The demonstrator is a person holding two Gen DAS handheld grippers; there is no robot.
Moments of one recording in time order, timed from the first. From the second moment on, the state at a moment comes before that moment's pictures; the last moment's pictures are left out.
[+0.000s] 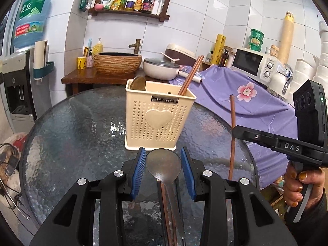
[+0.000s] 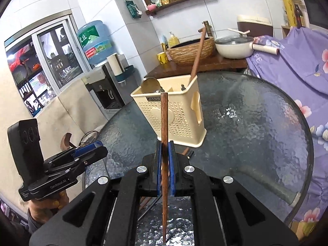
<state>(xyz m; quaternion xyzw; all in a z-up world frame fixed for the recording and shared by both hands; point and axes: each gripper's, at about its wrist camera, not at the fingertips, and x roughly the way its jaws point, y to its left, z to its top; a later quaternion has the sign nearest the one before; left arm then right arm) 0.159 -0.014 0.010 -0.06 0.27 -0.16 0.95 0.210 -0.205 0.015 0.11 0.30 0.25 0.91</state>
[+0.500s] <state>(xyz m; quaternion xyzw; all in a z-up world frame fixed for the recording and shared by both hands) 0.174 -0.011 0.049 -0.06 0.22 -0.16 0.96 0.213 -0.196 0.057 0.08 0.25 0.26 0.93</state>
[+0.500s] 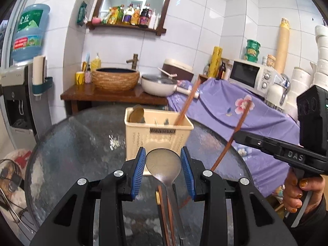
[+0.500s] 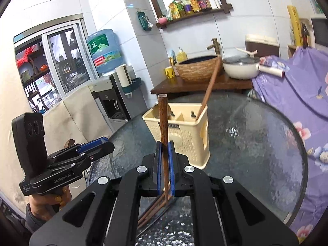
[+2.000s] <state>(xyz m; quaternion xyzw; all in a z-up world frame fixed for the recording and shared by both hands) 0.306 -0.034 0.055 0.00 0.17 -0.06 0.98 0.340 -0.174 0.083 0.07 0.24 0.20 0.95</state>
